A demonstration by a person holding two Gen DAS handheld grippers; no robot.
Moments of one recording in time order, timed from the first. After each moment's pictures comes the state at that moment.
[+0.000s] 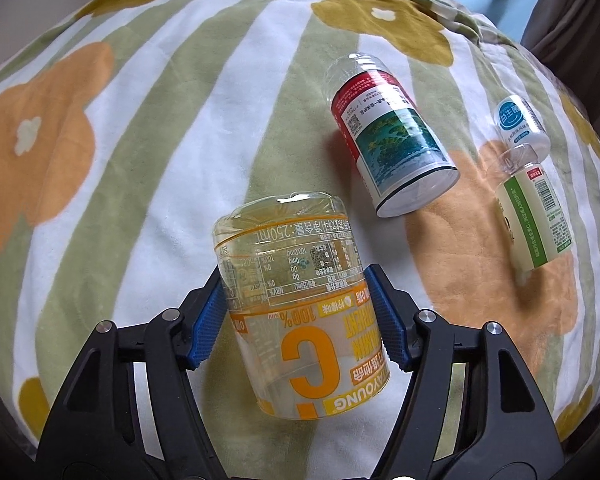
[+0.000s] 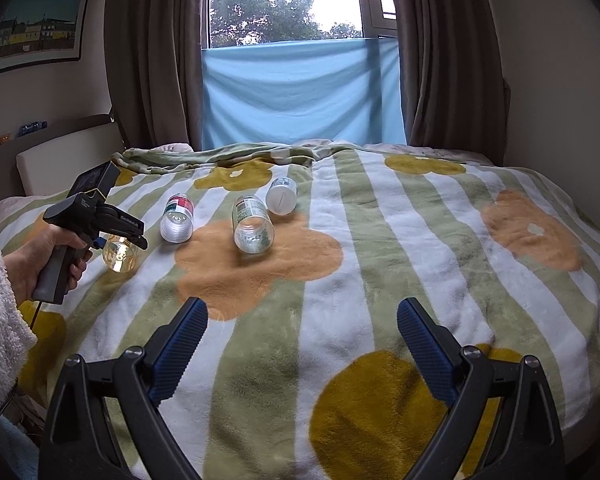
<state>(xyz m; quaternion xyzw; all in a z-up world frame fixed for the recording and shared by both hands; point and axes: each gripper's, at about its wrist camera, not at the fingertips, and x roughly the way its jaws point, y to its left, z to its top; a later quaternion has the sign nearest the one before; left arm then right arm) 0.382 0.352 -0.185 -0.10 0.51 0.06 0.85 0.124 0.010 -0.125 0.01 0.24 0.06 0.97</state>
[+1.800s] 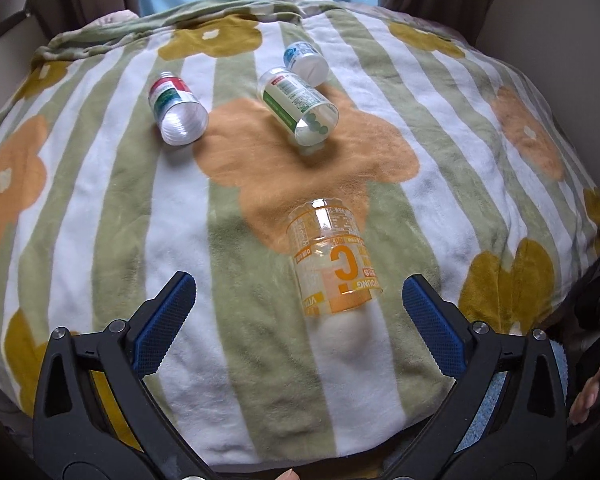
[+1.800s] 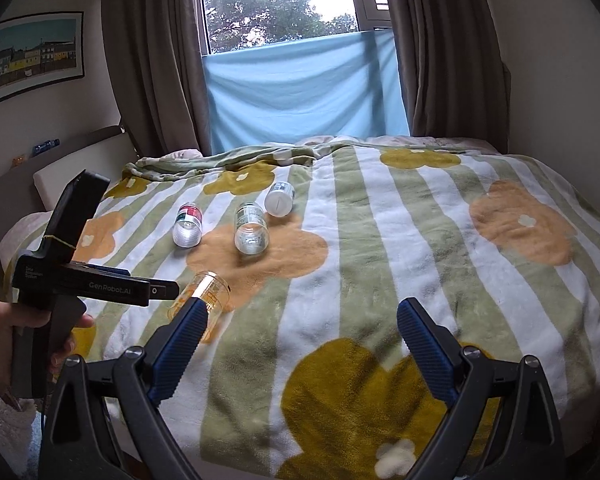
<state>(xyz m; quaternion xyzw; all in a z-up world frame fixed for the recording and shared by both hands) 0.218 0.201 -0.124 0.00 0.46 -0.10 0.88 0.101 -0.040 -0.092 0.04 0.27 0.10 0.96</state>
